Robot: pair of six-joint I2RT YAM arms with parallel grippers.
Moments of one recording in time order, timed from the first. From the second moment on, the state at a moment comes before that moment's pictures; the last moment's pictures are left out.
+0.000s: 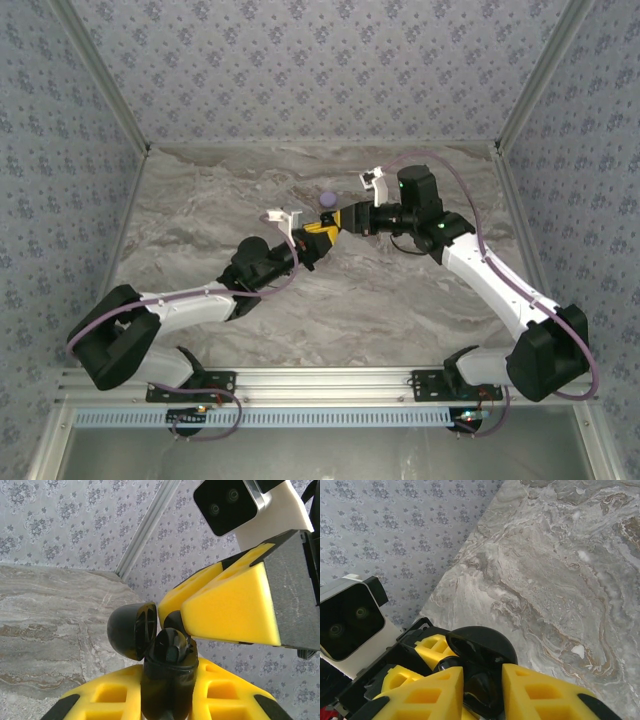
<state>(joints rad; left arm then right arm) -0.82 1.38 0.56 0.89 0.15 -0.58 0.47 1.30 1.08 -0.28 -0.66 0.41</state>
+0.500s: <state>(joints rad) -0.82 1.31 0.56 0.80 0.15 -0.53 0.47 1.27 1.09 -0.37 -0.58 0.38</state>
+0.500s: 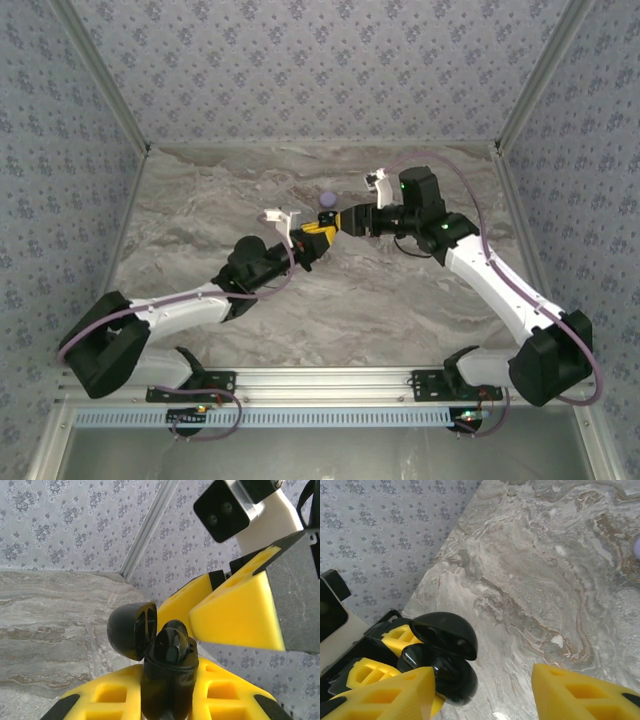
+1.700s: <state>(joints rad) -0.82 1.24 0.65 0.65 0.50 -0.36 0.38 1.36 1.08 -0.44 -0.81 0.29</state>
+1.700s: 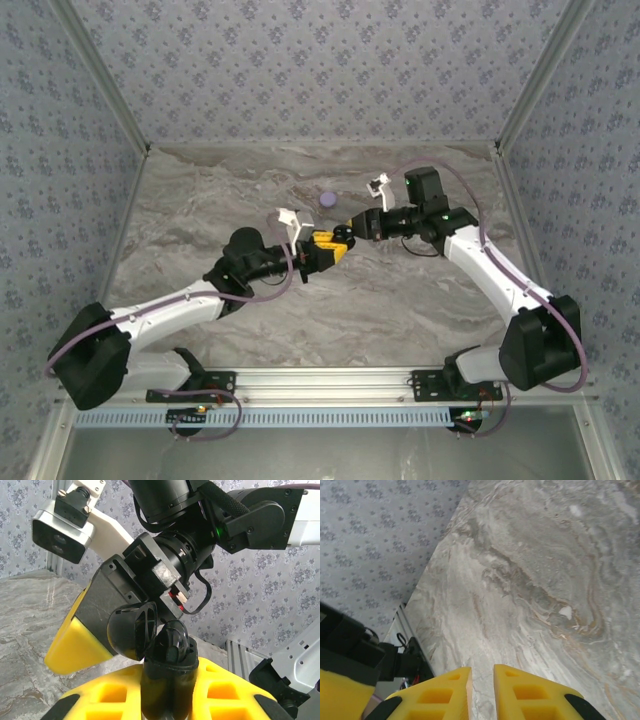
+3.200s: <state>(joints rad) -0.76 1.37 0.85 0.15 0.17 -0.48 0.32 1.32 1.09 -0.59 -0.35 0.28</state>
